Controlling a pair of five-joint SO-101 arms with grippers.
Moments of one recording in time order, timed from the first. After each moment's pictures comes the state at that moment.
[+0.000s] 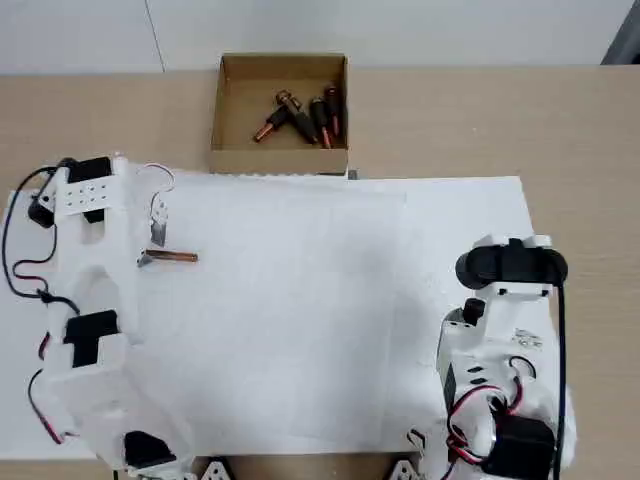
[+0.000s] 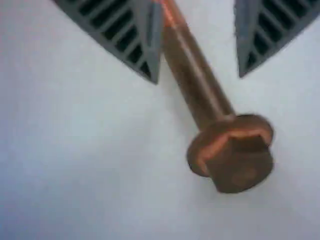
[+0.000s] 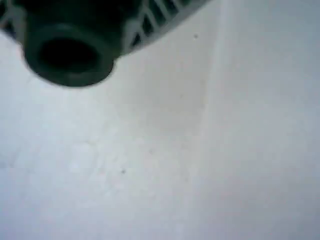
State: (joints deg) left arm -16.9 20.2 -2.1 81.4 59.1; right arm 5.9 -88.6 58.7 83.5 1.0
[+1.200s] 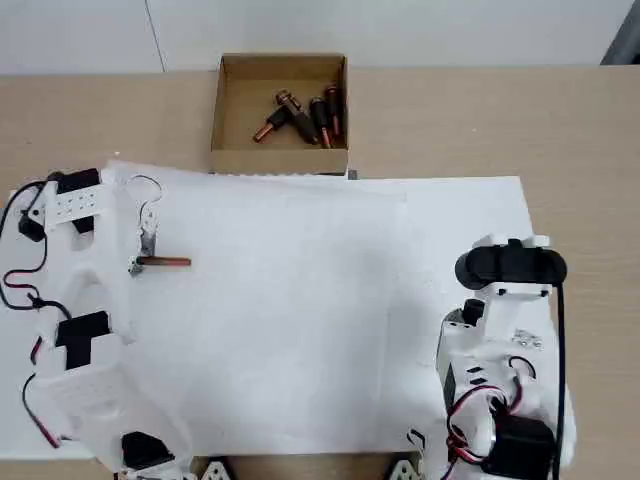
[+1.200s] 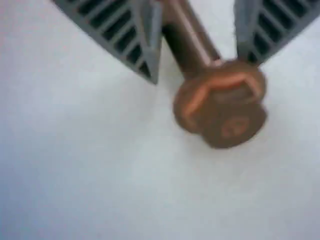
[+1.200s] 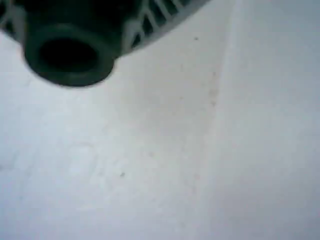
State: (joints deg) left arm -20.1 20.4 2.5 78.1 58.2; right arm 5.8 -88.6 59.1 83.5 1.0
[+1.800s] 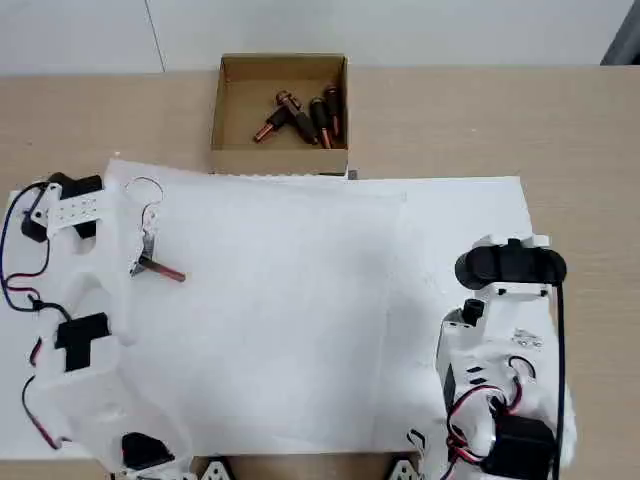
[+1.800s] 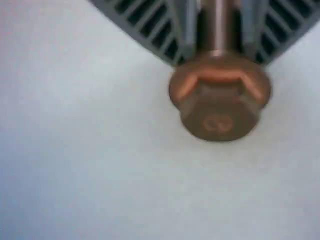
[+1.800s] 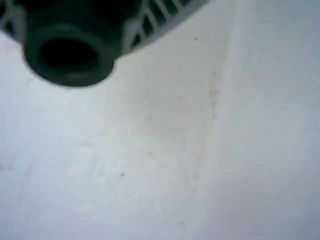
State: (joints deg) left arm -20.0 20.3 3.7 73.7 58.2; right arm 5.8 -88.6 59.1 83.5 1.0
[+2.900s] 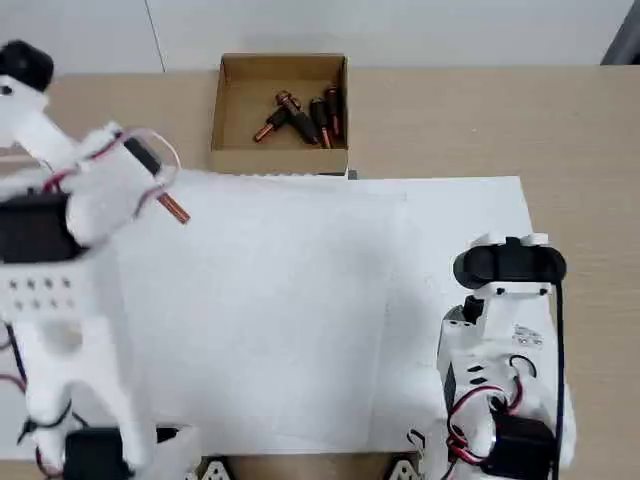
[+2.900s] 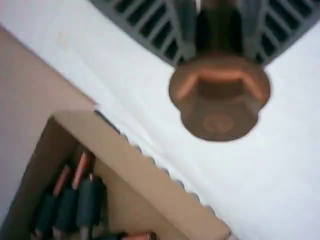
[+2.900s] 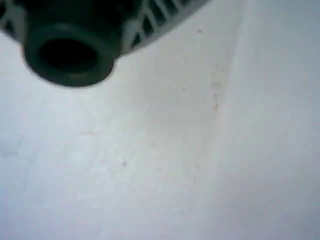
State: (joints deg) left arm -5.4 -18.9 -18.7 99.5 45.7; right arm 5.8 -88.6 58.8 82.5 2.2
